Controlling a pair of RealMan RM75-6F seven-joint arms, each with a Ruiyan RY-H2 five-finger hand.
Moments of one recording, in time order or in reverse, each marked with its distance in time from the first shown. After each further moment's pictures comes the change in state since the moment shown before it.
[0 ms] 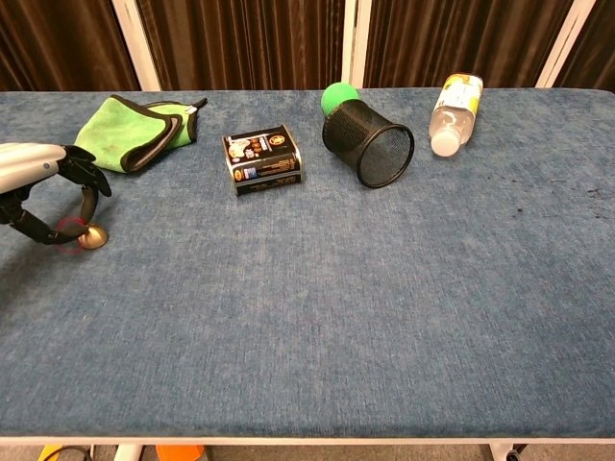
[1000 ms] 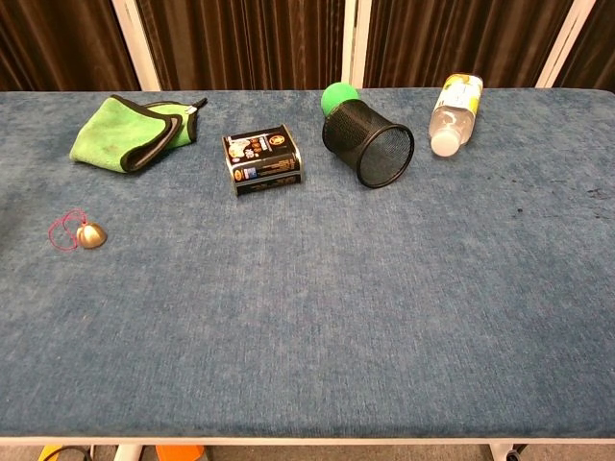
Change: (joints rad) left arm 0.303 0.169 0.101 -0.042 0.230 0.481 -0.099; right arm 0.001 -0.016 -0.006 0.010 -0.038 0.019 0.025
